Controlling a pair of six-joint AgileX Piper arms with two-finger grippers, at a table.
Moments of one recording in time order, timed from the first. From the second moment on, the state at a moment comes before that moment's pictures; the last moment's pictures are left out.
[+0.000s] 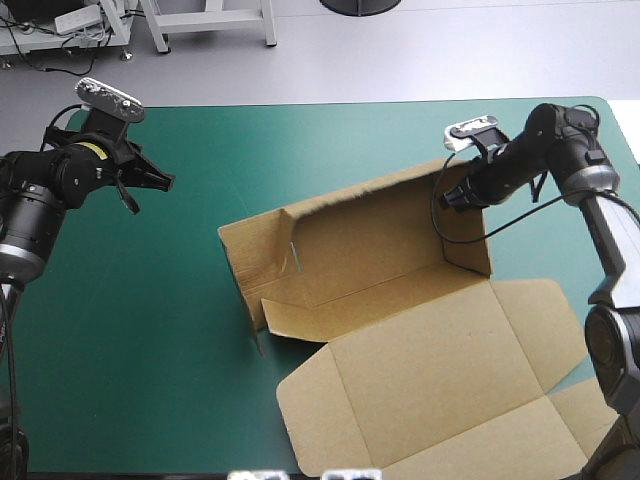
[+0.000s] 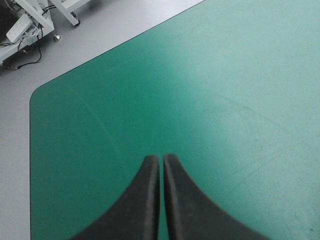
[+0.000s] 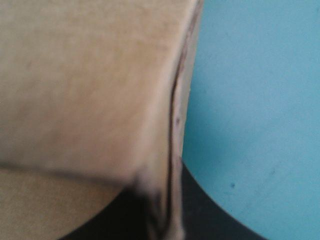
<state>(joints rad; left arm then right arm) -0.06 1.42 -1.44 0.05 0.71 0.33 0.09 1.81 -1.69 0.32 1.19 -0.50</state>
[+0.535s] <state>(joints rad) -0.06 1.52 -1.44 0.00 0.77 0.41 0.15 2.06 -1.82 0.33 1.15 -0.49</state>
